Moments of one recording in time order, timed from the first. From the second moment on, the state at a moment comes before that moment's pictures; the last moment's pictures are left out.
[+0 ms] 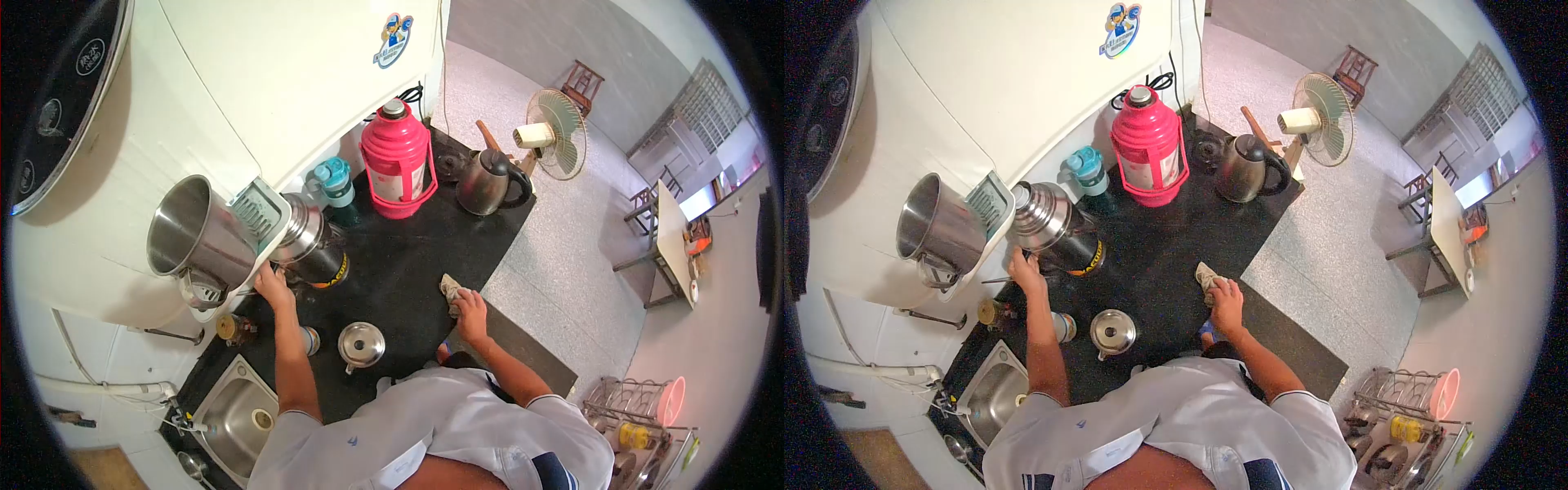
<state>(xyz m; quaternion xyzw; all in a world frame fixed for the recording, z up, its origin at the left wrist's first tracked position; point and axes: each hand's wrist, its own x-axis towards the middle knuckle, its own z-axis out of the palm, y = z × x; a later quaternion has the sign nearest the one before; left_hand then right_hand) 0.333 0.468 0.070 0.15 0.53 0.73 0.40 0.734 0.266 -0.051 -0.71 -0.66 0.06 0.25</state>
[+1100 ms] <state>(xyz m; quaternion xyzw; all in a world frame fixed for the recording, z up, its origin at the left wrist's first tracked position) 0.516 0.599 0.133 0.58 0.74 0.34 -0.02 0.747 0.264 -0.063 -0.68 -0.66 0.11 0.30</state>
